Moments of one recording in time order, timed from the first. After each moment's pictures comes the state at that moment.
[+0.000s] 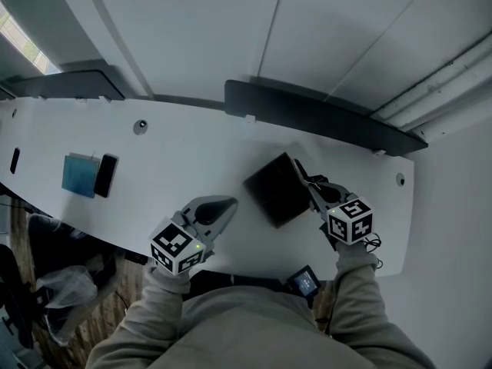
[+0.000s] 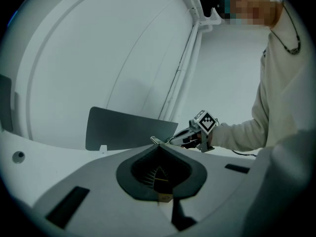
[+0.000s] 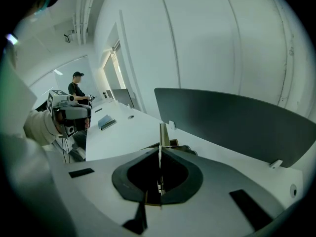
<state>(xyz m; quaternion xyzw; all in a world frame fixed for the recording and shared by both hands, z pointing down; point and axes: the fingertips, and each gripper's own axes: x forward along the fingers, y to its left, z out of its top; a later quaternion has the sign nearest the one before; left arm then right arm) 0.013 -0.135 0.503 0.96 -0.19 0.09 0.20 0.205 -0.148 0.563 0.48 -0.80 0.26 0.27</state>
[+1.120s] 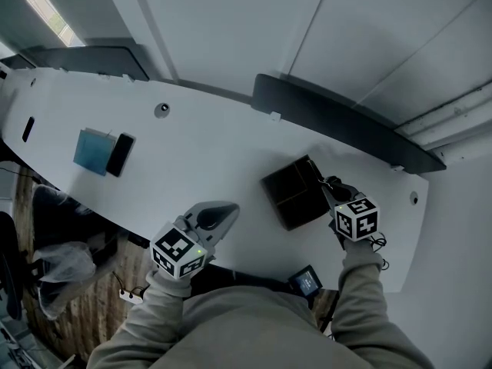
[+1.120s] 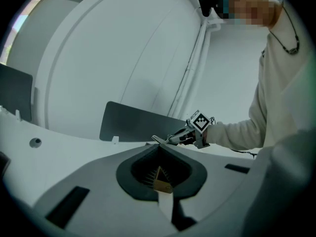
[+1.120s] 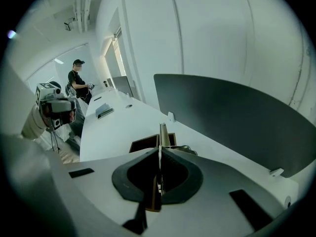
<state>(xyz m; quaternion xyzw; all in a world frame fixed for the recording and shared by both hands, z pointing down) -0.021 -0.120 0.524 0.94 -0.24 0.10 0.22 0.207 -0.170 0.603 0.45 -0.79 0.26 0.33</state>
